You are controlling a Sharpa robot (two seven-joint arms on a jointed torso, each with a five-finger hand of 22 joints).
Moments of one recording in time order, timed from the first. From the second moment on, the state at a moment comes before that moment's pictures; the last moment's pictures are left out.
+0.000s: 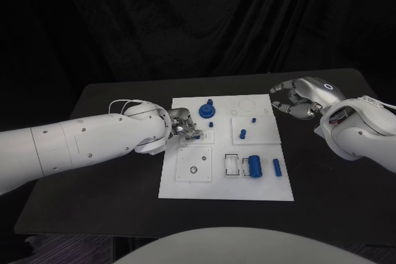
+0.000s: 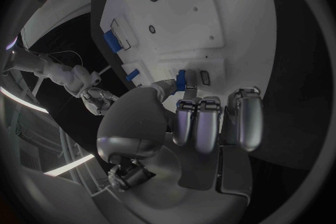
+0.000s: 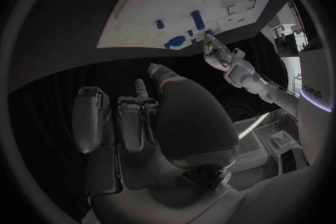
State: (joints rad) left arm 1.28 -0.64 -0.21 1.45 -1.08 -0.08 -0.41; left_hand 1.14 0.01 0.40 0.17 0.31 0.96 0.05 0.31 1.07 1.47 -0.01 1.58 1.31 1.46 -0.06 1.57 1.31 0.06 1.41 0.05 1.43 1.31; right arm 1.35 -1.09 -0.25 1.68 -1.54 -0.57 -0.21; right_hand 1.43 -0.04 0.23 0.20 0.37 0.72 0.12 0.10 0.23 1.47 0.02 1.57 1.31 1.47 -0.05 1.56 1.31 0.04 1.46 0.06 1.39 1.31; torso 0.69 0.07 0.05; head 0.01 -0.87
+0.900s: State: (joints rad) left arm 1.28 -0.64 -0.21 1.45 -1.08 -0.11 -0.38; left_hand 1.14 0.01 0.41 0.16 0.31 0.97 0.05 0.30 1.09 1.47 -0.02 1.58 1.31 1.47 -0.06 1.57 1.31 0.06 1.41 0.05 1.42 1.31; right arm 1.34 -1.09 -0.25 1.68 -1.54 -0.55 -0.21; right_hand 1.43 -0.04 0.25 0.20 0.41 0.73 0.13 0.10 0.22 1.47 0.02 1.57 1.31 1.47 -0.05 1.56 1.31 0.04 1.46 0.06 1.39 1.31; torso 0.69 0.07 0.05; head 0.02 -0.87
